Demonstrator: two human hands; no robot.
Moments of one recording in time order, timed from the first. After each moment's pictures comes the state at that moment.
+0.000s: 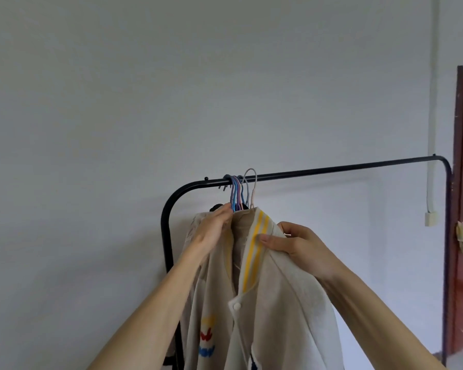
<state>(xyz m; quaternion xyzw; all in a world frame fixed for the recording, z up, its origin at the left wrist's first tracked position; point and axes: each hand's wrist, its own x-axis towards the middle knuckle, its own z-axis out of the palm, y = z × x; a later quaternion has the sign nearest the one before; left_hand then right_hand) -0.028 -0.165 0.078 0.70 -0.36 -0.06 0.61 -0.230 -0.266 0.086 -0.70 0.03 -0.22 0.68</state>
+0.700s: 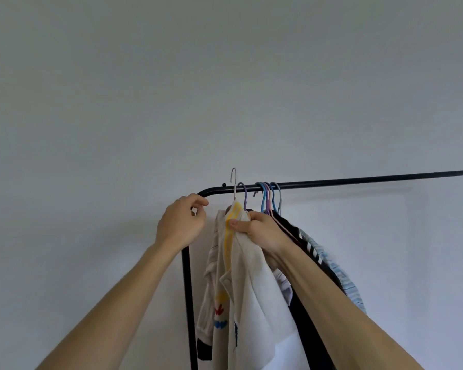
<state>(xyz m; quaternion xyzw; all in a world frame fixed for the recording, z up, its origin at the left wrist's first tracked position) -0.028 -0.073 0.113 0.84 -0.24 0.31 0.39 -0.114 -0.241 0.106 -0.73 -0.04 -0.17 0.66</state>
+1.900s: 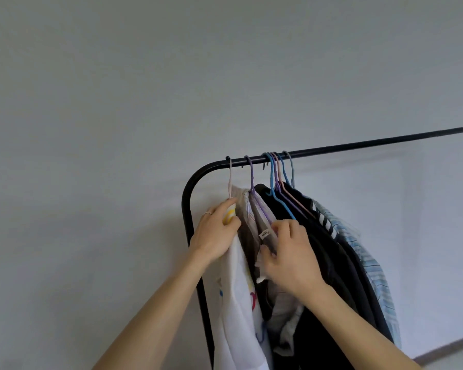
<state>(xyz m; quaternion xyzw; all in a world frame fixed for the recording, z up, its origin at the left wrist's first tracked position) -0.030 -0.095 0.050 0.86 -0.30 0.14 0.40 -0.131 -0.236 -0.010 -0.87 0.07 -0.46 0.17</state>
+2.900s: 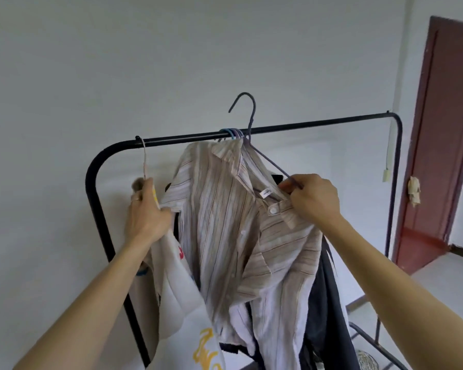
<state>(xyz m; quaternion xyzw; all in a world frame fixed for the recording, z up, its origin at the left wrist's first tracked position) -0.037 -0.150 0.034 0.88 -0.20 0.18 0.39 -0.231 -0.400 0.058 -0.85 0.26 -0.39 0.25</state>
